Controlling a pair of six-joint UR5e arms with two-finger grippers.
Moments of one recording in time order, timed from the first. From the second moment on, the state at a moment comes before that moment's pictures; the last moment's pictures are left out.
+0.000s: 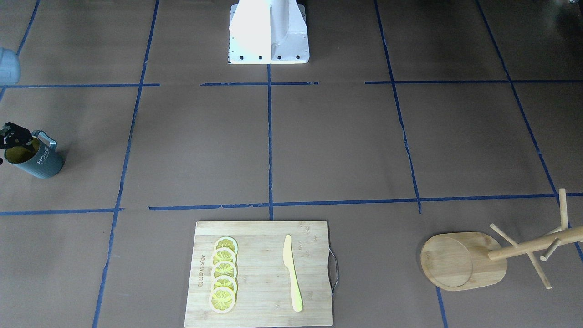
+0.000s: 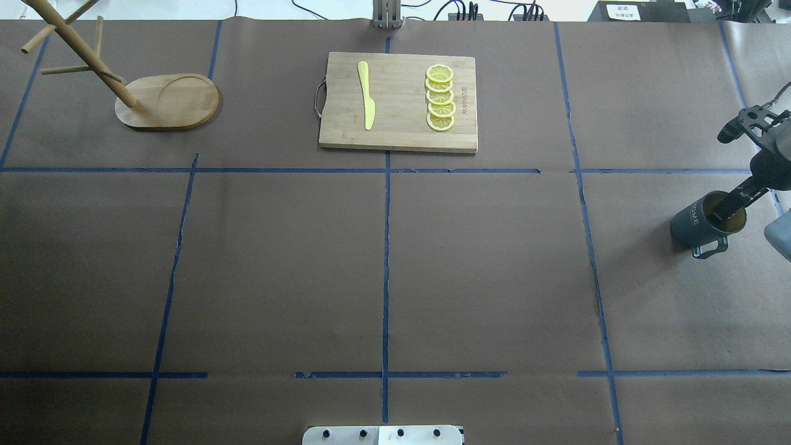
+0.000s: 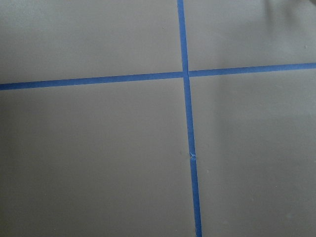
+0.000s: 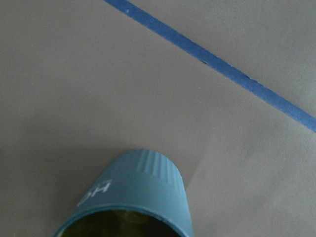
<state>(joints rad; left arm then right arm) -1.65 -1.47 -1.67 -1.55 -2.41 0.15 1.12 -1.51 1.62 -1.48 2.27 -0.07</state>
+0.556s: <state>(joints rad) -1.65 -1.47 -1.67 -1.55 -2.41 0.15 1.11 -1.48 1.60 -1.48 2.27 -0.07</state>
